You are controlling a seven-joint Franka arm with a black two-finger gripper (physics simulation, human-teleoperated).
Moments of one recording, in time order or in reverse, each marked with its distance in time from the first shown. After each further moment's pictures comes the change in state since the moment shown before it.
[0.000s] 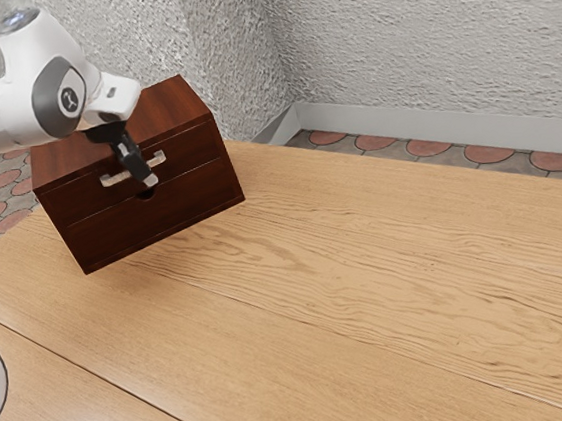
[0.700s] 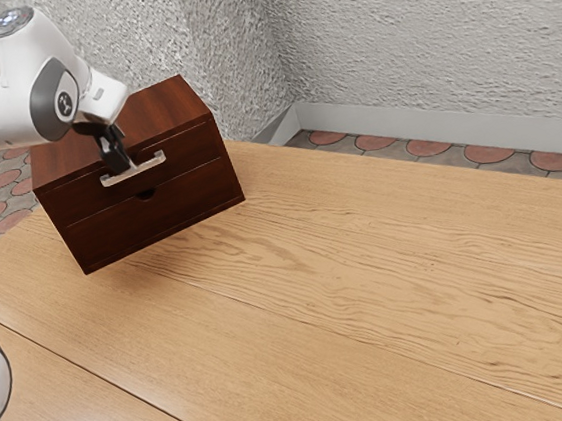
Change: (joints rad) arm 0.004 -0.004 0.027 0.006 0.095 0.064 0.098
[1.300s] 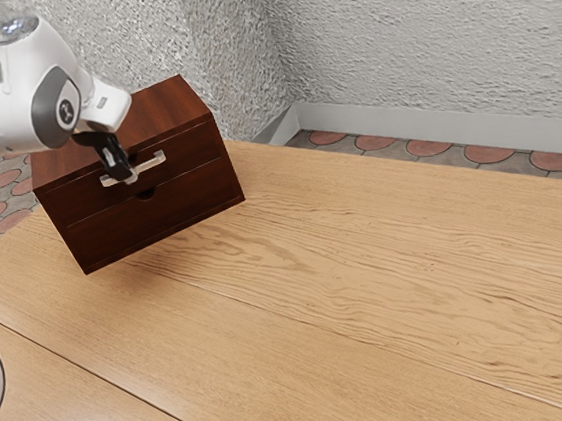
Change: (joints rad) arm -0.004 -0.027 0.002 -0.070 0.006 -0.011 -0.062
